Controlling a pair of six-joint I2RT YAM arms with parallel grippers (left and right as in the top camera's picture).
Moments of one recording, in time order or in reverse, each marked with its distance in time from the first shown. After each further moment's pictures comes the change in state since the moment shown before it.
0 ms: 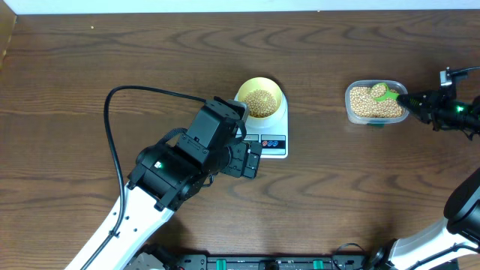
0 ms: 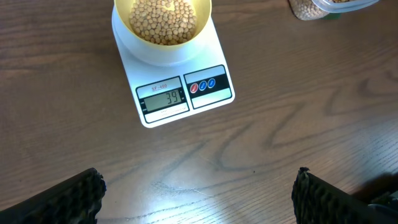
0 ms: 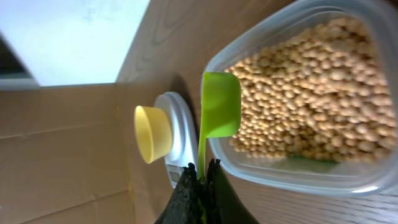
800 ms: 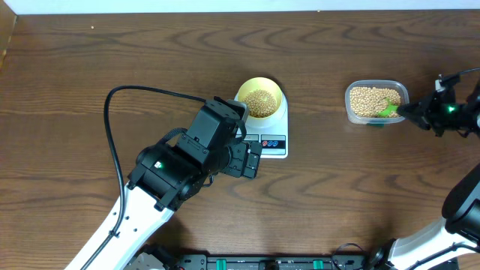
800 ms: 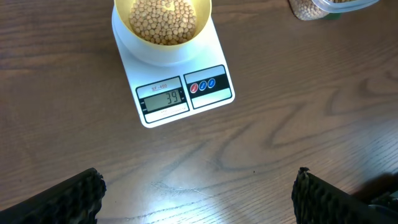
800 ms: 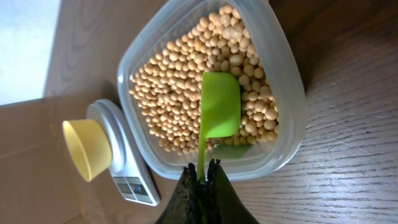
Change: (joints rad) left arm 0.000 0.000 0.000 0.000 0.000 0.000; right arm 0.026 0.000 0.001 -0.015 0.292 0.053
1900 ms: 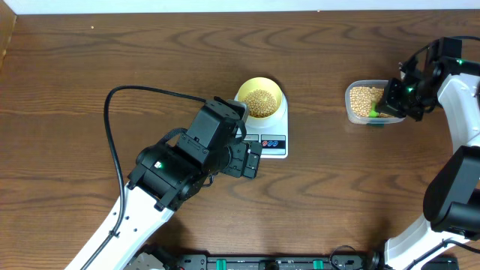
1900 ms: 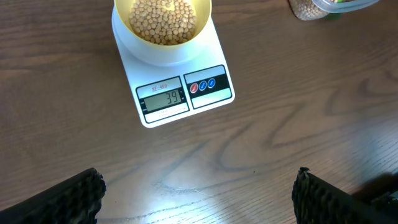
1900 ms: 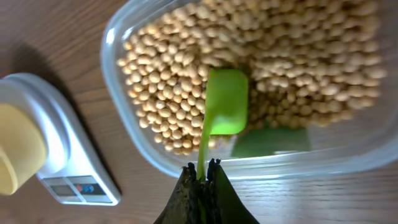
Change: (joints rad) left arm 0.000 0.000 0.000 0.000 0.000 0.000; right arm 0.304 0.000 0.148 -0.146 0.387 0.119
